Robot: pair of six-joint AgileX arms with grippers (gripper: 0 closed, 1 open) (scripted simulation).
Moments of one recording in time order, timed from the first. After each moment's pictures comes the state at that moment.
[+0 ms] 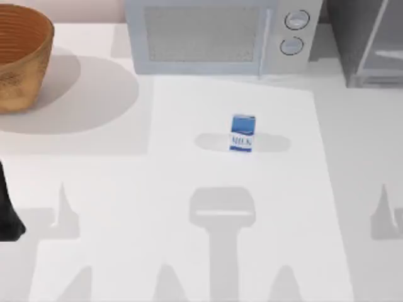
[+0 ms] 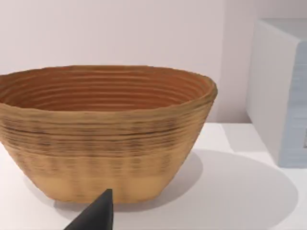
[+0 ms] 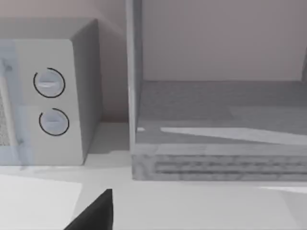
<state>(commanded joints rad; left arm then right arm) 0.00 0.00 0.00 0.00 0.00 0.00 0.00 0.00 0.00 0.00 0.00 0.00</state>
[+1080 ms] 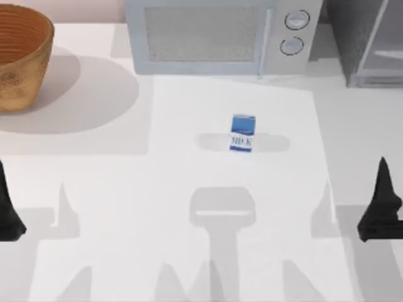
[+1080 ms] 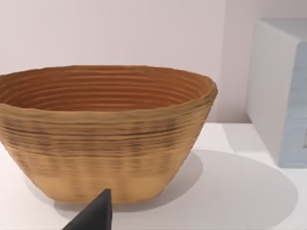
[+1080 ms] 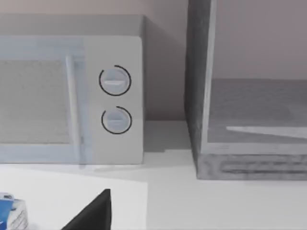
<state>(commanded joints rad) 0.00 0.00 0.00 0.00 0.00 0.00 0.84 0.70 0.02 0.66 0.85 0.02</state>
